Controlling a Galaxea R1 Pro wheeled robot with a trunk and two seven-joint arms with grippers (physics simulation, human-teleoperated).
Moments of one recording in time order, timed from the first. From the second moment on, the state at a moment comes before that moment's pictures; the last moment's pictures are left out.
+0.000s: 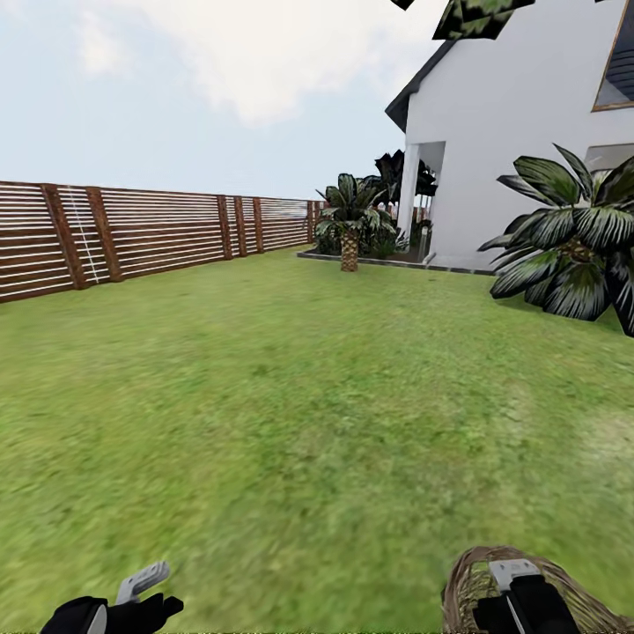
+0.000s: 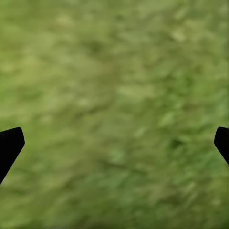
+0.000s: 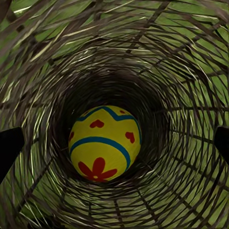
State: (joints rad) left arm -0.27 0.11 0.38 -0.78 0.05 0.71 -0.28; right arm -0.19 -0.11 -0.16 -1.06 0.30 0.87 0.18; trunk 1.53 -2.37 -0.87
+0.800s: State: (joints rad) left arm -0.27 0.11 0.38 -0.78 0.05 0.71 -0.28; right arm -0.19 -0.11 -0.17 -1.06 0.30 0.87 0.18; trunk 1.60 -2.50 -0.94
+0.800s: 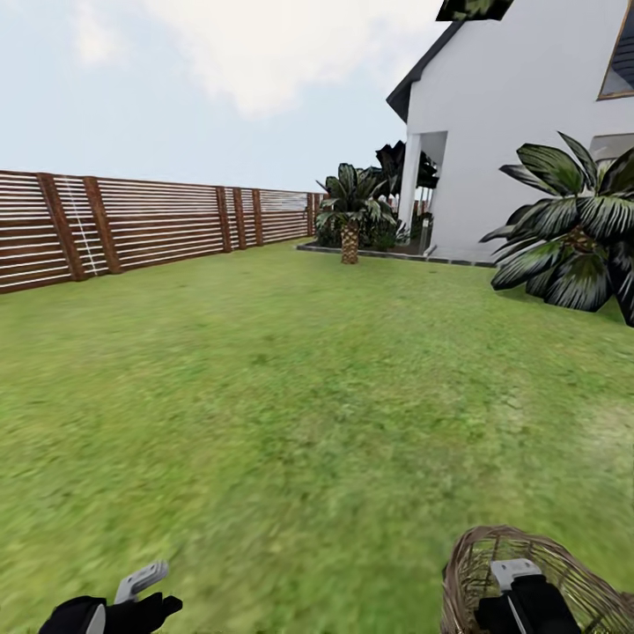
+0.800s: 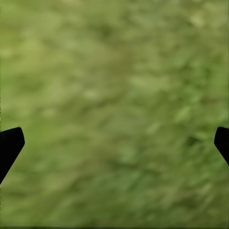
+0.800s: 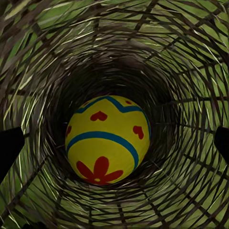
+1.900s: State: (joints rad) left arm -0.27 0.11 0.38 -0.78 0.05 0.71 -0.28; right arm -0.19 -0.11 -0.17 -1.06 0.30 0.87 0.18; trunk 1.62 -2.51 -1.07
